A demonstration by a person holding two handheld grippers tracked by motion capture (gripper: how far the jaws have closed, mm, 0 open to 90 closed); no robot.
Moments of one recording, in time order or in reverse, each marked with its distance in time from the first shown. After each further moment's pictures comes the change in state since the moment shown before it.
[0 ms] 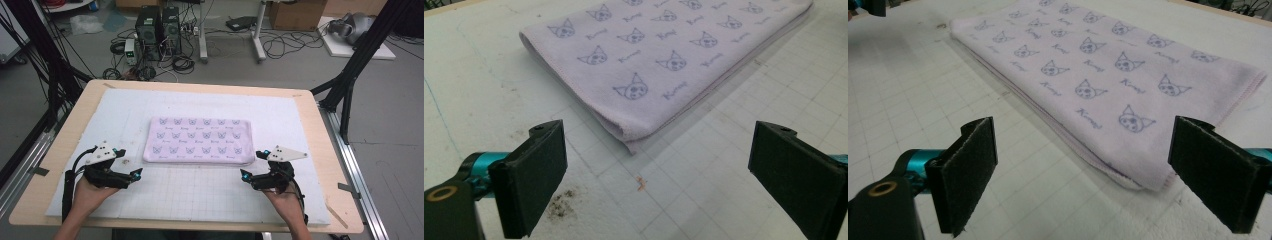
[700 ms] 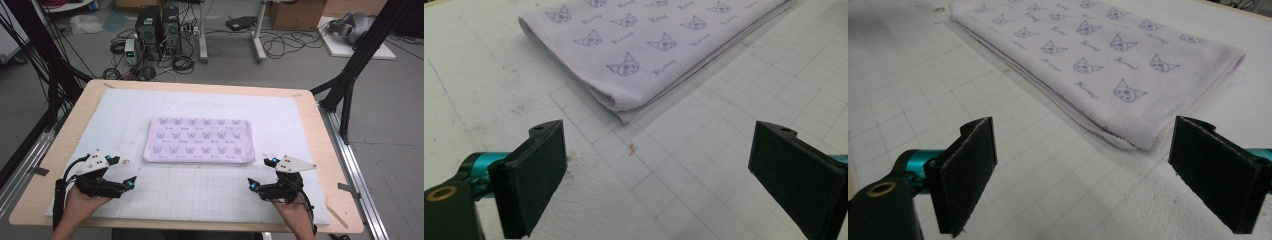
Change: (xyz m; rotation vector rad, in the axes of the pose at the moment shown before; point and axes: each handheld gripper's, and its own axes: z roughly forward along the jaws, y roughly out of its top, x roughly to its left) left arm -0.007 -0.014 -0.019 0.009 0.001 0.007; right arm 0.008 -0.017 -0.024 0.015 -0.034 -0.012
